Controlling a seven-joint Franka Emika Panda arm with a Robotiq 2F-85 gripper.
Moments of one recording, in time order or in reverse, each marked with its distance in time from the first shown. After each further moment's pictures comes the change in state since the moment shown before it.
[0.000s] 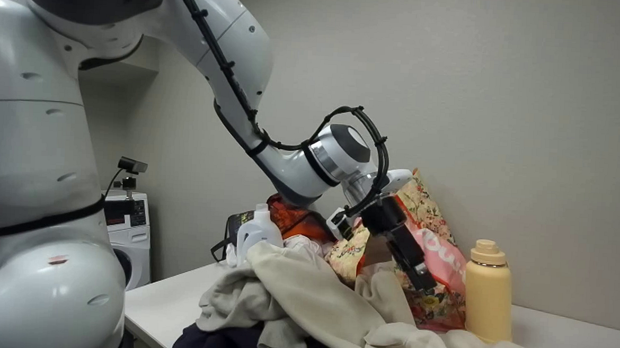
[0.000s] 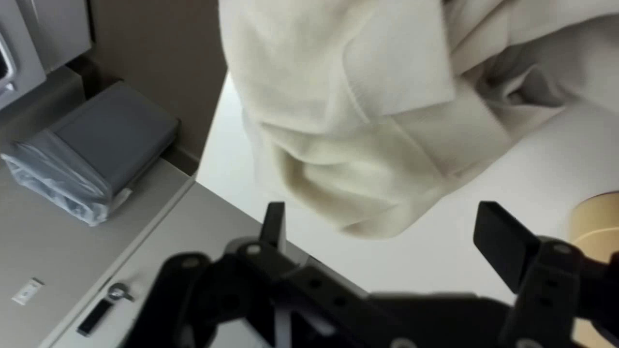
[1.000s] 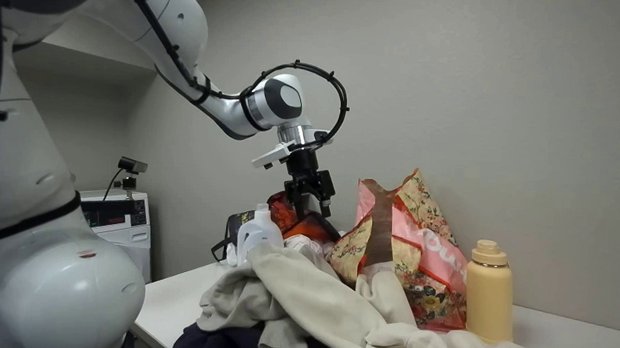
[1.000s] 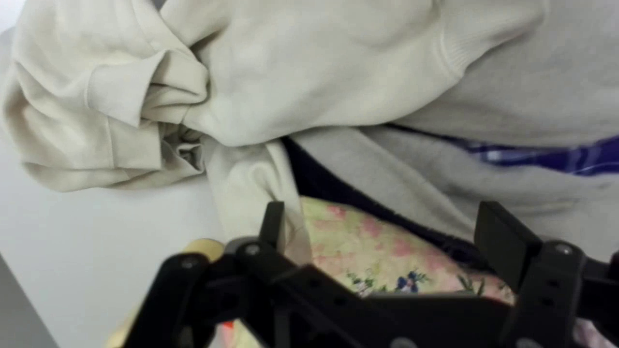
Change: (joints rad) arm 0.208 -0.219 0.211 0.075 0.636 -0.210 -0.867
